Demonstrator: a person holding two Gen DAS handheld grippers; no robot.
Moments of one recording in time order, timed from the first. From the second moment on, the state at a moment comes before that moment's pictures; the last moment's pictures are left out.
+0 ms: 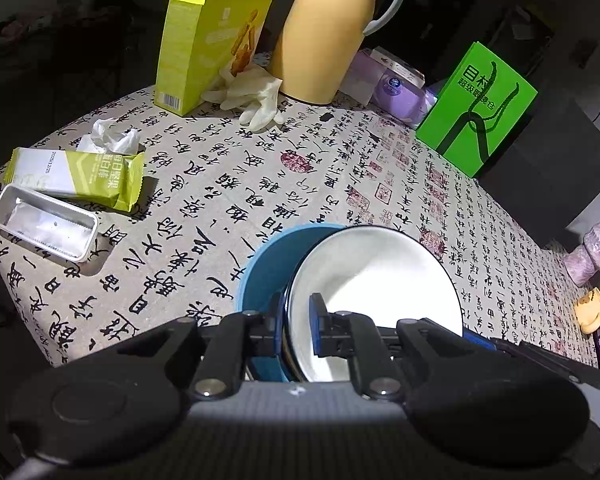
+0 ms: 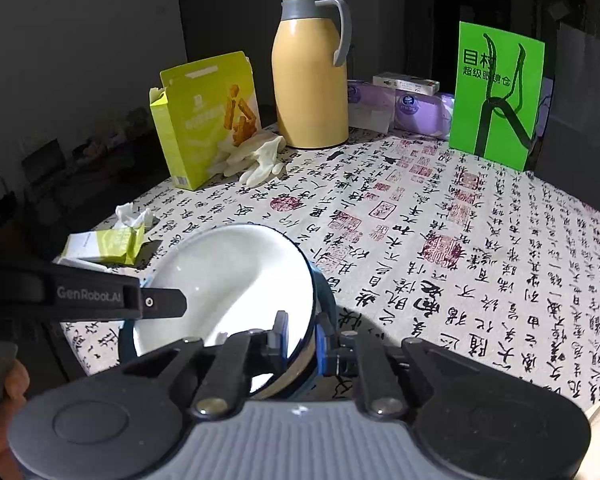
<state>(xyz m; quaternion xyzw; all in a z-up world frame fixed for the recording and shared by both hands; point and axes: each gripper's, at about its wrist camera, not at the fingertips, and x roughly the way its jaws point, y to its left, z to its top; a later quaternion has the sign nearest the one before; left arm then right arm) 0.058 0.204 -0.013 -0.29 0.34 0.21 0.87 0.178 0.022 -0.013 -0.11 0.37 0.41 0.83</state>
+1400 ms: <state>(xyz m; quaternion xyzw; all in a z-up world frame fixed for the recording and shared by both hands) 0.043 0.199 0.003 -0.28 0.28 0.20 0.89 0.187 -0.020 -0.009 -0.01 0.36 0.43 0.83</state>
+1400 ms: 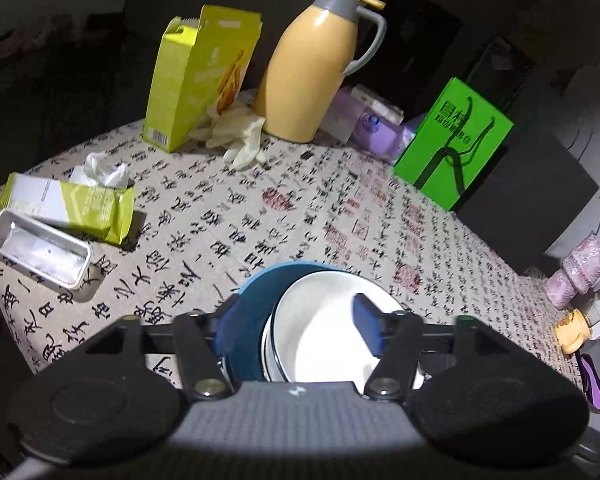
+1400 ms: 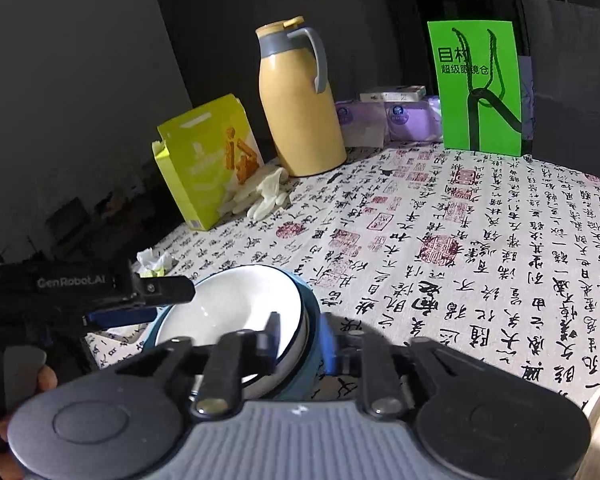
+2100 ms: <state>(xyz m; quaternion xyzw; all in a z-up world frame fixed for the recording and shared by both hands) -0.036 0.155 -0.007 -0.18 0.14 0.24 0.94 0.137 -0.087 -0.024 -0.01 0.25 0.44 0.86</state>
